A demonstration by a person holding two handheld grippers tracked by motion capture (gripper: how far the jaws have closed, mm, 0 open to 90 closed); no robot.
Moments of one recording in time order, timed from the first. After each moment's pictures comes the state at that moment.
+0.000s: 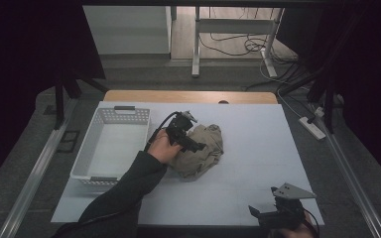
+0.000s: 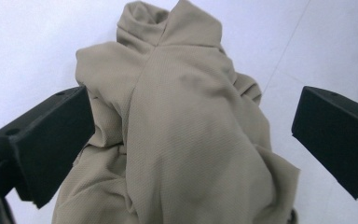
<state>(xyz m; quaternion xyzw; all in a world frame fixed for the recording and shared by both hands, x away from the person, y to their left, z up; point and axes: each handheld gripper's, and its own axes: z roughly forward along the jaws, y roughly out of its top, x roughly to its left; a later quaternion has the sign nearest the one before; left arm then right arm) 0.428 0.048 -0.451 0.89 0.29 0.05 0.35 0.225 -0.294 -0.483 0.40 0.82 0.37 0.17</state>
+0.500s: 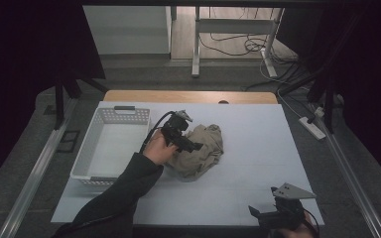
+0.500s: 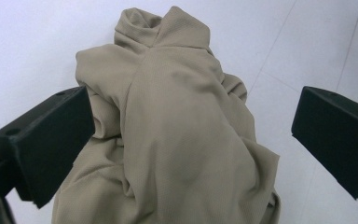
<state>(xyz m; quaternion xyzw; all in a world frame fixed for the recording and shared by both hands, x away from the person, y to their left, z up) 0.420 0.060 -0.447 0.88 0.29 0.04 0.37 0.225 -0.294 -0.483 0.39 0.82 0.37 0.18</state>
